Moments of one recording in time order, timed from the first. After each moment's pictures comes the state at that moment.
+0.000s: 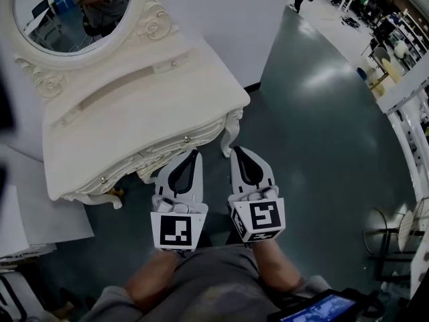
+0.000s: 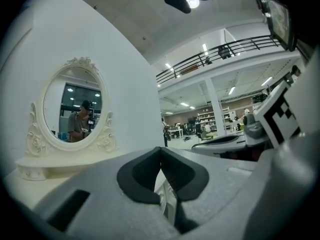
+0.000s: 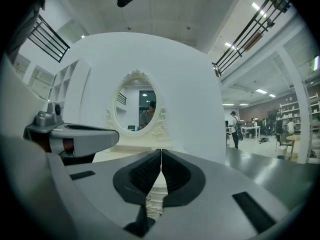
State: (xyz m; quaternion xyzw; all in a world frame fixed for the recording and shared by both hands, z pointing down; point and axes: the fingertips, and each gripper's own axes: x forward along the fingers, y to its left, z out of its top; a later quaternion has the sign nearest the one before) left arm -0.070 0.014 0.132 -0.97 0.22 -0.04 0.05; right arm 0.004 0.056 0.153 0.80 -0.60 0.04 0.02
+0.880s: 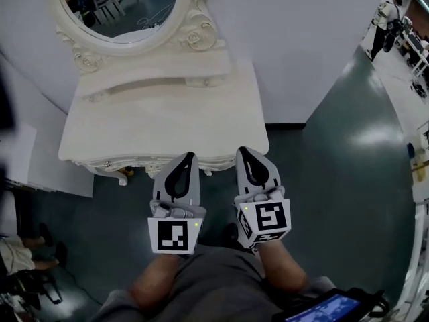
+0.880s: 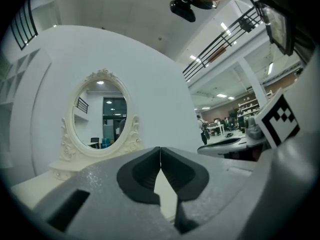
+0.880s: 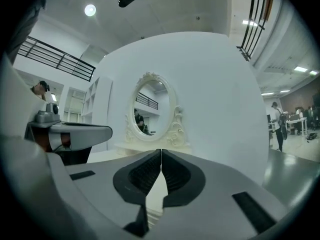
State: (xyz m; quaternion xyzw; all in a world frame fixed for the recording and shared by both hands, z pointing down) left arm 0.026 -0.057 0.104 -0.89 0.45 -0.03 0.07; right arm 0.129 -0.052 0.138 0.64 -0.77 0.04 0.01
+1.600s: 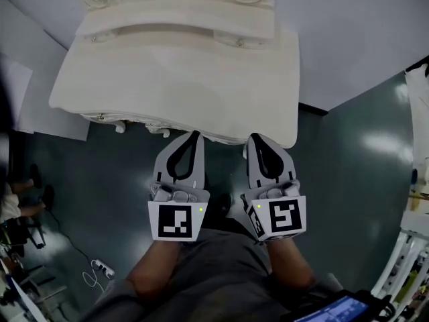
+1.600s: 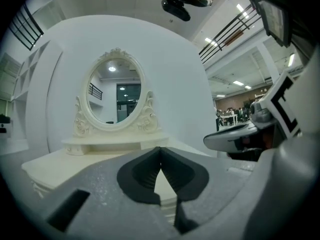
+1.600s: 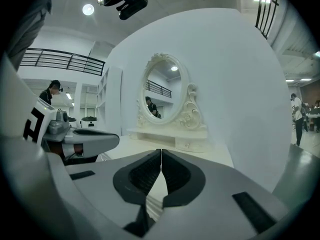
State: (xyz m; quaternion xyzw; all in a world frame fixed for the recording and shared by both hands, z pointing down) left arm 0.000 -0.106 0.200 -0.85 0.52 -0.10 0.00; right arm 0.105 -0.101 0.207 0.56 -0.83 0.07 0.07
